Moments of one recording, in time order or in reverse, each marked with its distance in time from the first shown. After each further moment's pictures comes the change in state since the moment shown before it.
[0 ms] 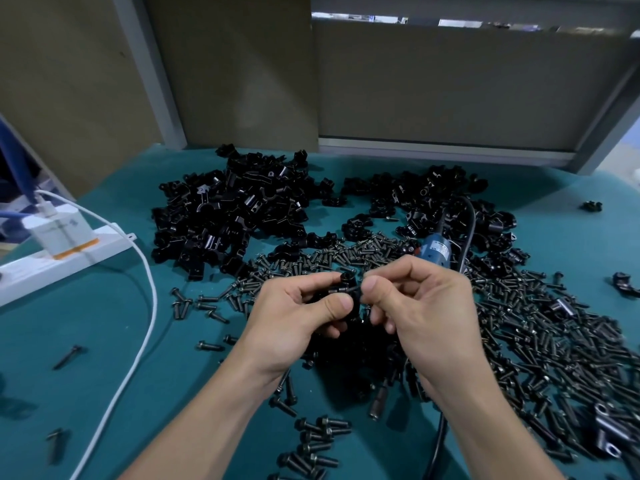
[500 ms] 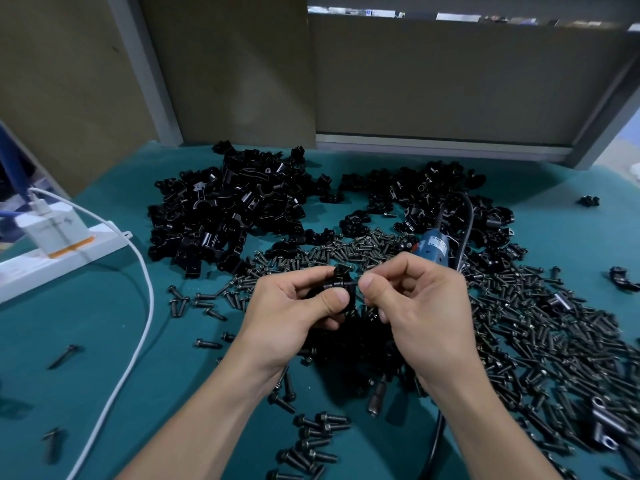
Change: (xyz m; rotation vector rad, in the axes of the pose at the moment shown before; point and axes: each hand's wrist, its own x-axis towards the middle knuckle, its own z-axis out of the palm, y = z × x) left_hand 0.002 -0.006 0.000 -0.036 0.040 0.007; right_hand 0.001 0.005 0.002 -0.126 0.042 -0.037
